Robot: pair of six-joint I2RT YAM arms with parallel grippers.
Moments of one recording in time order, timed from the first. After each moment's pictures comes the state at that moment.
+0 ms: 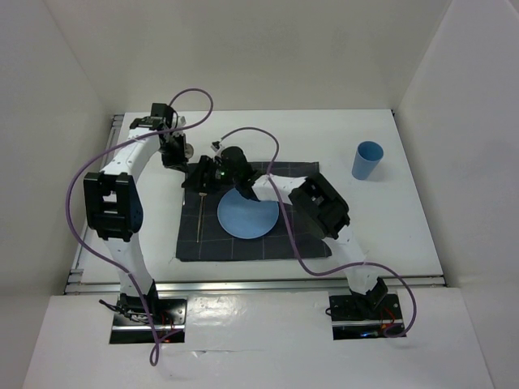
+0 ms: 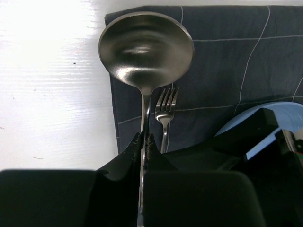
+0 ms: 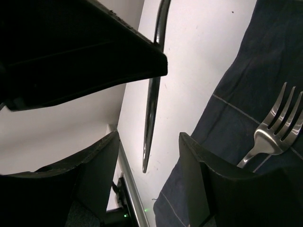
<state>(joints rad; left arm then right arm) -0.04 1.96 1.70 -0.89 0.16 -0.19 0.78 2.34 1.65 0.40 -0.47 1.02</state>
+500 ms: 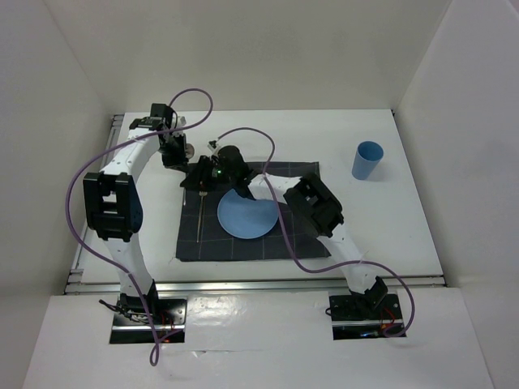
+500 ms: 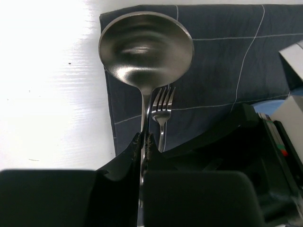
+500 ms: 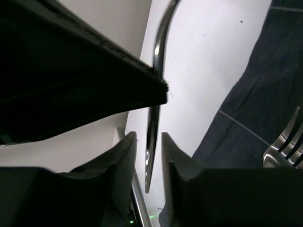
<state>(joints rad) -0.04 1.96 1.69 -0.89 0.18 -0.20 0.78 2.42 1.75 0.41 -0.50 1.08</state>
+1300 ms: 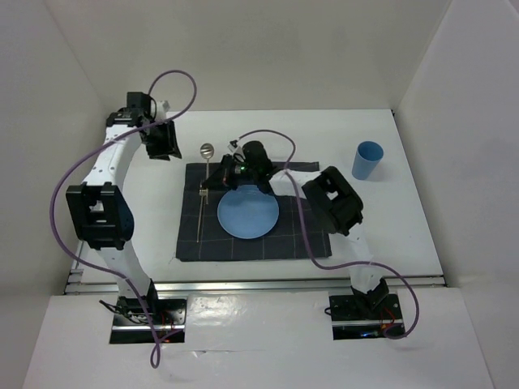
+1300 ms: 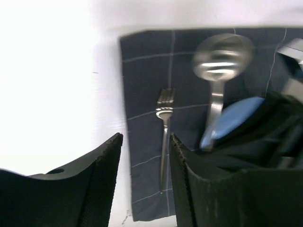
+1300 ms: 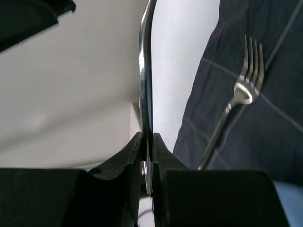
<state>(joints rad) 0.02 1.89 1.74 -0.91 0.25 -0.14 0.69 2.32 1.55 0.45 -0.66 1.16</state>
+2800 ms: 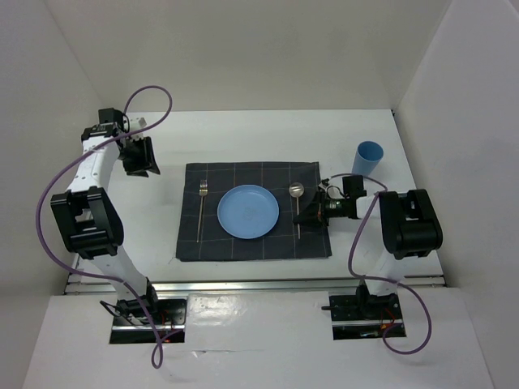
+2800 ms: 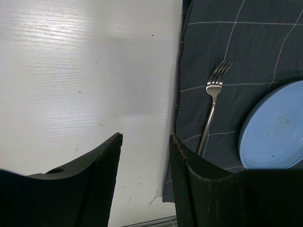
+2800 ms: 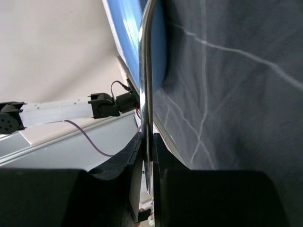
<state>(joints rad) 0.23 1.78 1.56 -0.92 0.29 -0.01 0.05 1.70 0.64 0.07 -1.11 0.68</state>
